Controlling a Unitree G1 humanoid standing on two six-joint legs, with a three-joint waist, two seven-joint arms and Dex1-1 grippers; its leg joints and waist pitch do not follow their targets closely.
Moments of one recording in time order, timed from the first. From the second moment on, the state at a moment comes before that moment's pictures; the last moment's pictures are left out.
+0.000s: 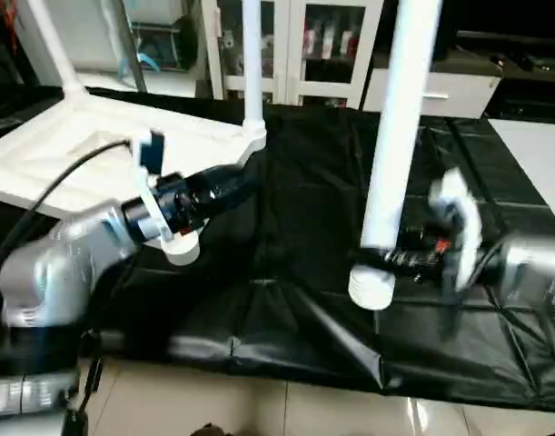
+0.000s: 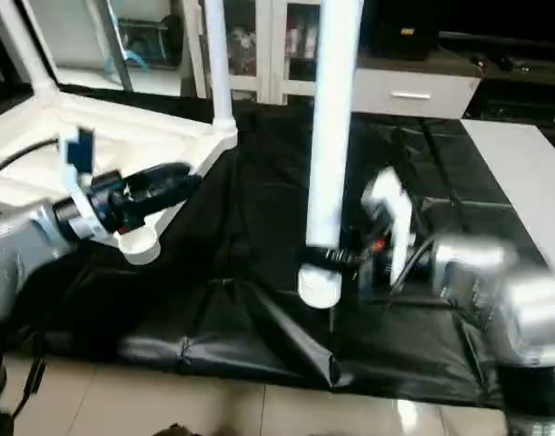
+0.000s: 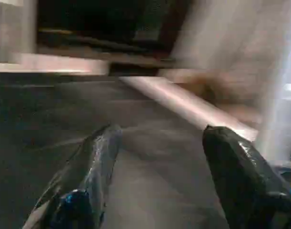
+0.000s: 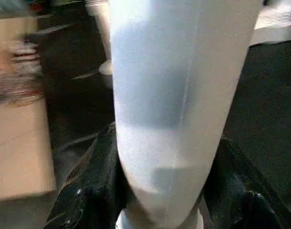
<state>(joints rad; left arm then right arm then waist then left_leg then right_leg) -0.42 0.38 0.16 -0.09 -0.55 0.70 -0.60 -0.27 -0.54 -0.04 -0.24 0.47 0.76 0.84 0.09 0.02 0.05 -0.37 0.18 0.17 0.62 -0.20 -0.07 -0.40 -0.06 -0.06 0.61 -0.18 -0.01</state>
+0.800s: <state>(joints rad) -0.11 0.12 -0.03 -0.11 0.04 0.11 0.03 -0.07 -0.14 -0.03 -0.23 0.18 0.38 0.23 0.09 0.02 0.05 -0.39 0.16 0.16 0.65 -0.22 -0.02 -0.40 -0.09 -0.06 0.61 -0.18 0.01</state>
